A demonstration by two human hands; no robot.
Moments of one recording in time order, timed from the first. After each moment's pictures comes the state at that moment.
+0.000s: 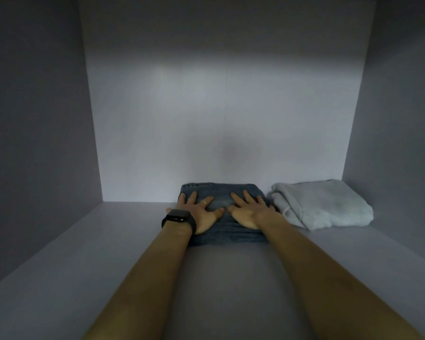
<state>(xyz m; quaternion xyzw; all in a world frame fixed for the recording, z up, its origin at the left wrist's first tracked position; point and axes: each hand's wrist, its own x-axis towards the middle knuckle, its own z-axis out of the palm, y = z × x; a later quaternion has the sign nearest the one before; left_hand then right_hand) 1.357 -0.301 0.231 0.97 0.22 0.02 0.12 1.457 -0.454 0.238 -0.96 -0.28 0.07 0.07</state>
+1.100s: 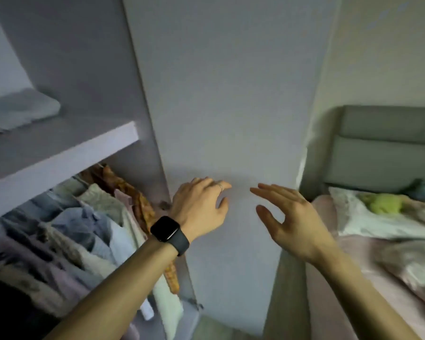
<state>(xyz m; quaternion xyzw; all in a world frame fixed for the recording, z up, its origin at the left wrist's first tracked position) 1.000 -0.801 0.113 0.86 -0.47 0.15 0.14 0.842 -0.955 0.092 -0.93 0.11 -0.27 0.21</state>
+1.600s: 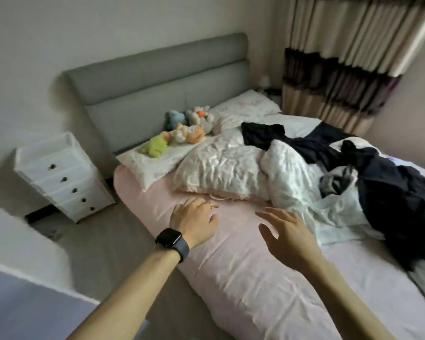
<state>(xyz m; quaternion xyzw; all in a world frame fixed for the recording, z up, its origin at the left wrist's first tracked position) 0.647 -1.104 -0.036 0.59 -0.80 -0.11 0.04 0.413 -1.033 -0.053 -0.70 0.69 -0.16 0.13</state>
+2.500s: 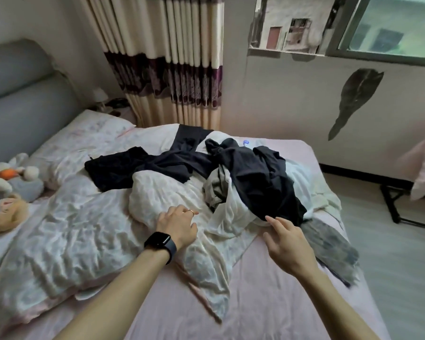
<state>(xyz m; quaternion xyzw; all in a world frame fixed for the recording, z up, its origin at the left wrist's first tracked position) 0.267 -1.333 -0.127 0.33 -0.93 -0.11 -0.08 0.105 -1.091 -0.135 -0.32 0.92 -0.19 0.13</state>
